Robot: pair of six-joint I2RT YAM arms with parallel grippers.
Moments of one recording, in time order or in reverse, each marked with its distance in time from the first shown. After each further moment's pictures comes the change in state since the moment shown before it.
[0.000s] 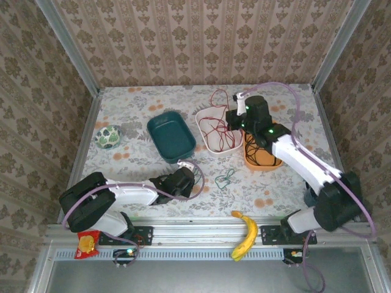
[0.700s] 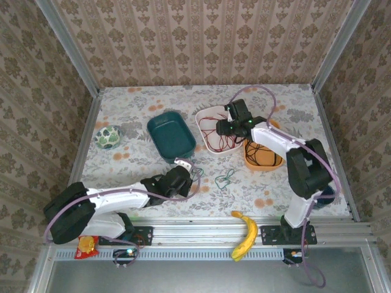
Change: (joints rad) left arm -0.006 -0.183 0.001 -0.090 0.009 0.031; right arm -0.003 0.274 0.114 -0.157 0.060 0.119
